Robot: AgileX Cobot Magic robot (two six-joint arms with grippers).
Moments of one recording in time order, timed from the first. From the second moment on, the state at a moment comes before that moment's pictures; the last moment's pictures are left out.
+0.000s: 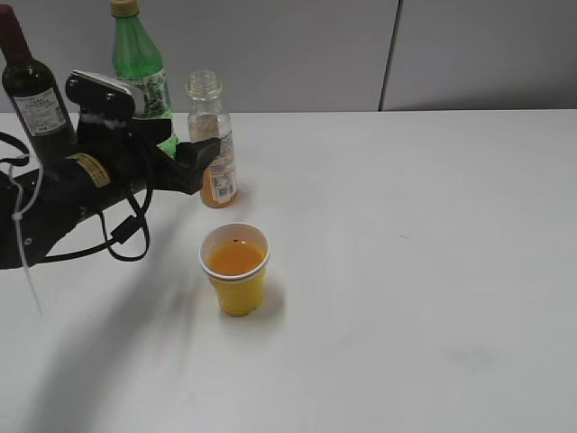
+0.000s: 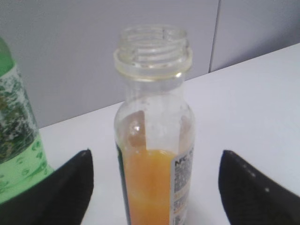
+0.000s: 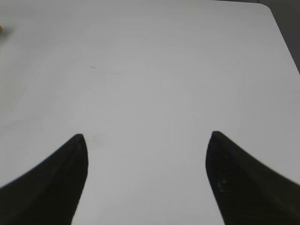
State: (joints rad) left arm -0.36 1.94 -0.75 0.09 -0.91 0.00; right arm 0.10 0.00 -0.41 0.02 0.95 -0.02
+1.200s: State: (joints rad) left arm -0.18 1.38 -1.01 0.05 0.43 0.03; right arm 0.10 0.00 -0.41 0.02 0.95 -0.02
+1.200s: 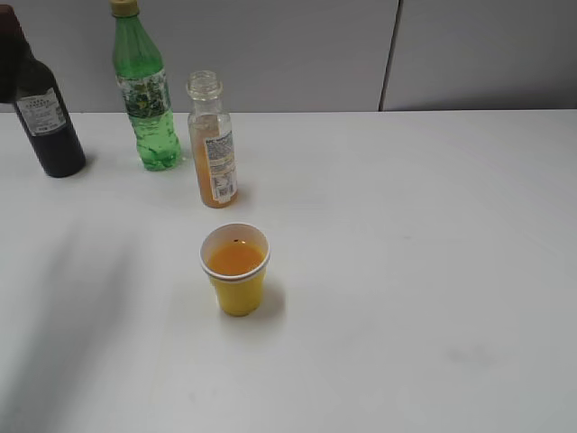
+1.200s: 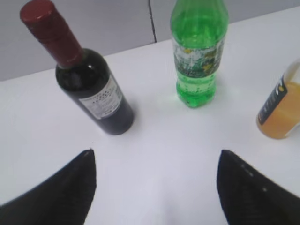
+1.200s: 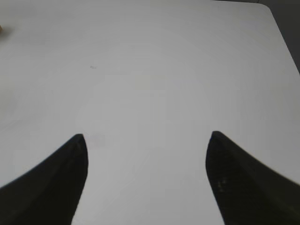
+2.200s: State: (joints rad) left arm -0.11 1.01 -0.80 -0.03 0.99 0.04; right arm 0.10 0.00 -0.41 0.02 0.95 -0.02
